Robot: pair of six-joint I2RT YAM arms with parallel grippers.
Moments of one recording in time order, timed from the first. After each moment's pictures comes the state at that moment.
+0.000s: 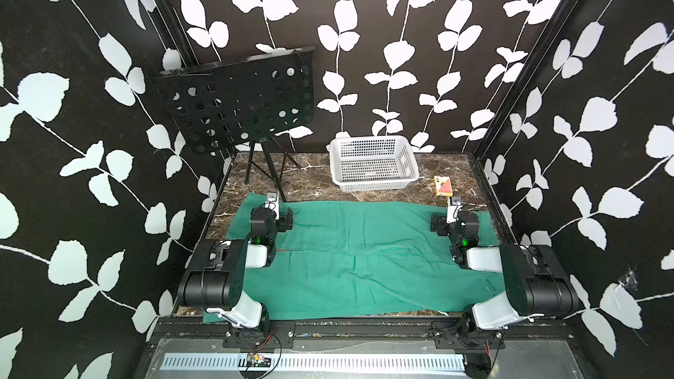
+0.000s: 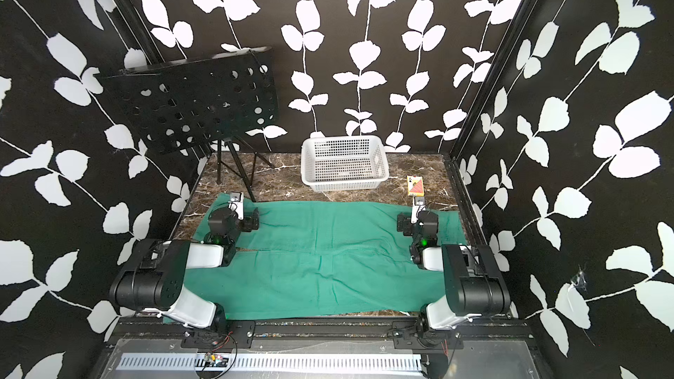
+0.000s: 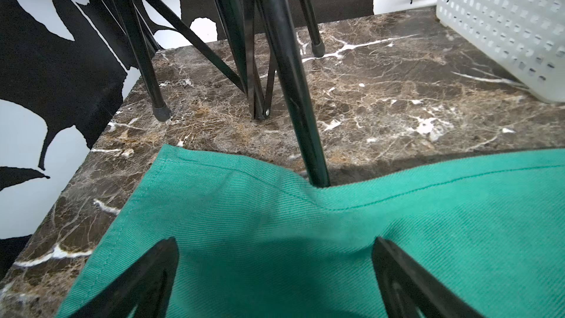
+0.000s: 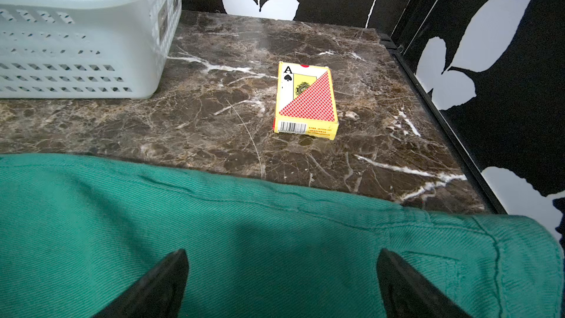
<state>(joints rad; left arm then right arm) -0.06 1.55 0.39 0.76 -0.09 0.14 0.01 1.52 0.37 0.69 0.04 -0.08</state>
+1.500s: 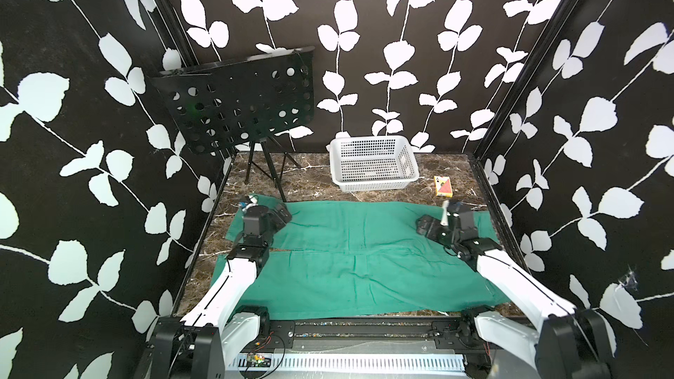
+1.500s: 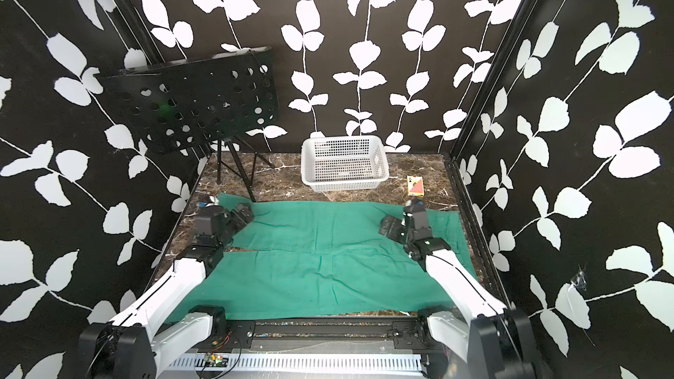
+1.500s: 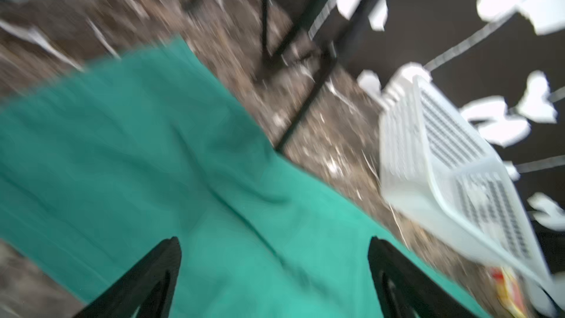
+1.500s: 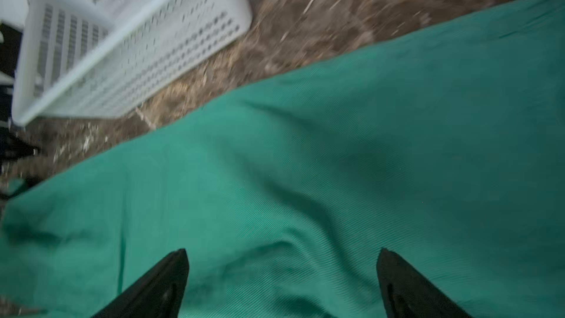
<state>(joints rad) -0.20 1.00 0.48 -0.03 -0.09 -0.74 0.29 1.14 0.63 -0.33 -0.07 0.56</state>
